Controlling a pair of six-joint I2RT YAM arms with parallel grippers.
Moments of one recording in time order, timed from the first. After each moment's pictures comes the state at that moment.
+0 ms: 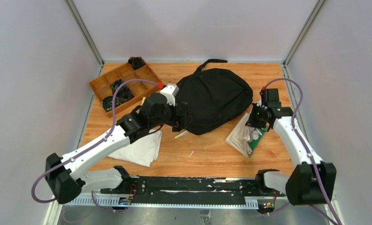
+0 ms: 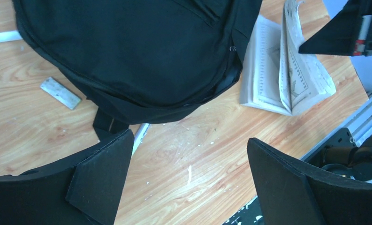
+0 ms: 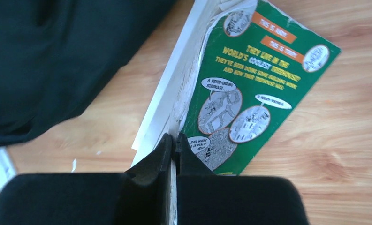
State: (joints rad) left arm -0.80 1.11 0.97 -0.34 -0.07 -0.43; right arm 0.06 1.22 0.91 -0.74 -0.07 0.36
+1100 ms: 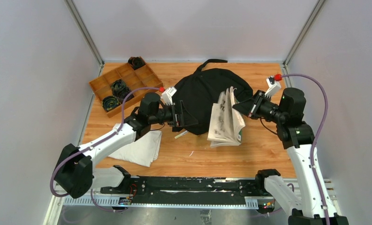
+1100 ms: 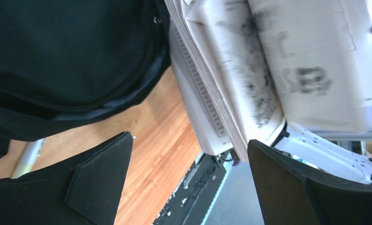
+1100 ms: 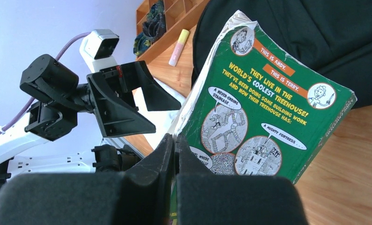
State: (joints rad) left arm -0.60 1.23 0.76 0.08 0.52 -0.73; right arm 0.10 0.80 0.99 -0.50 -0.66 0.57
